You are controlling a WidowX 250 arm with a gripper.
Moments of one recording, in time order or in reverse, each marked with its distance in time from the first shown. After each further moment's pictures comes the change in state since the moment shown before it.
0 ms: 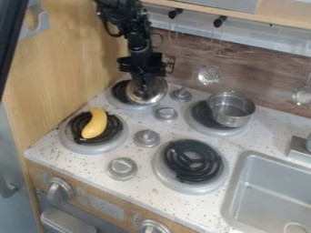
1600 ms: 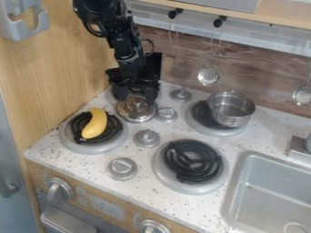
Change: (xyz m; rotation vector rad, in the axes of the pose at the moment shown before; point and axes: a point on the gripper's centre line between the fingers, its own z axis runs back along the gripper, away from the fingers) arm -0.075 -0.019 0.054 -0.079 0.102 -0.092
